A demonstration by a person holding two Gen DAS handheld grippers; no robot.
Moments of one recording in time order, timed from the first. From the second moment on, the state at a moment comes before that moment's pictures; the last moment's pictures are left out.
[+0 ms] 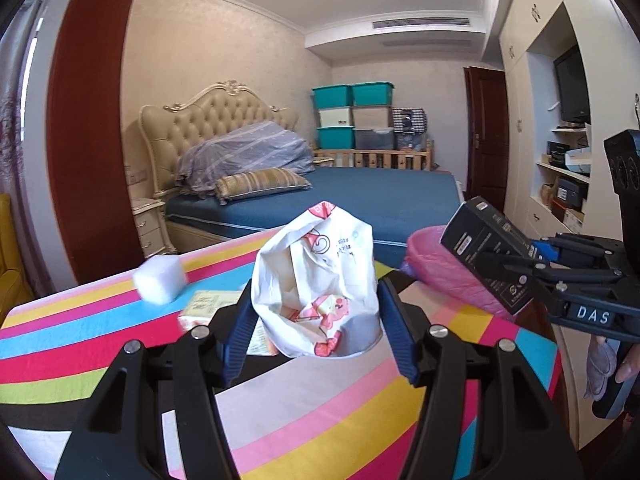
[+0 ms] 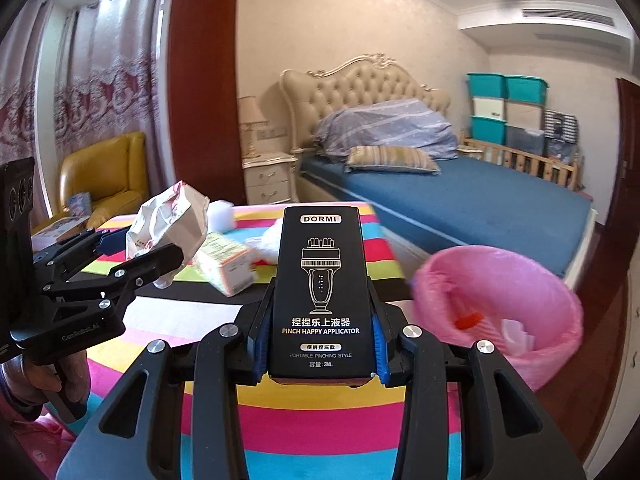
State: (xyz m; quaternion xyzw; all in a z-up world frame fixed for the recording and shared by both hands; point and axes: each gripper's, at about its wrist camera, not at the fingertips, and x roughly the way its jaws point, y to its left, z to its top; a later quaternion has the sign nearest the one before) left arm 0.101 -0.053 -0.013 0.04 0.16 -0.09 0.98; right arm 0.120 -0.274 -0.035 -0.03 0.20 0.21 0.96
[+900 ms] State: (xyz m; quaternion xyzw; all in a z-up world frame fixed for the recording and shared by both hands) left arm 0.234 -0.213 -0.017 0.02 0.21 -0.23 0.95; right arm 0.222 -0.446 -0.048 0.03 0.23 0.10 0.97
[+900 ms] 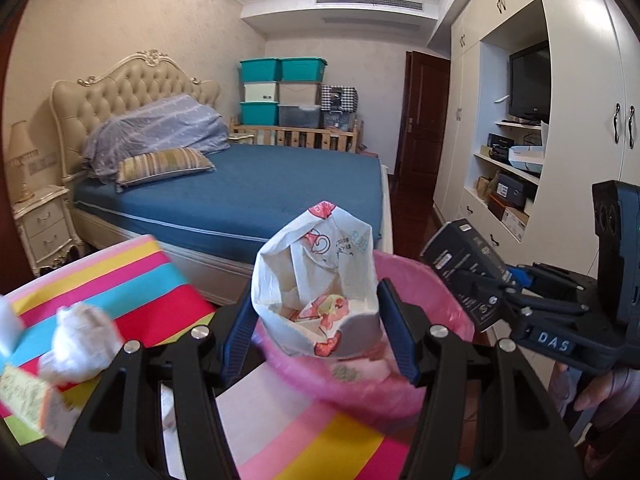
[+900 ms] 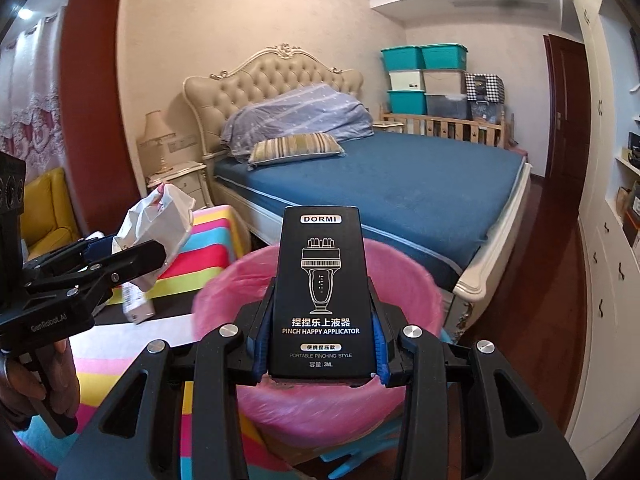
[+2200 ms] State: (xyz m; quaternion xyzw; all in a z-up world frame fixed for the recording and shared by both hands) left arm 0.139 -0.030 -0.042 0.03 0.22 -0.02 0.97; right arm 0.230 -0.297 -0.077 -0.02 0.28 0.21 0.94
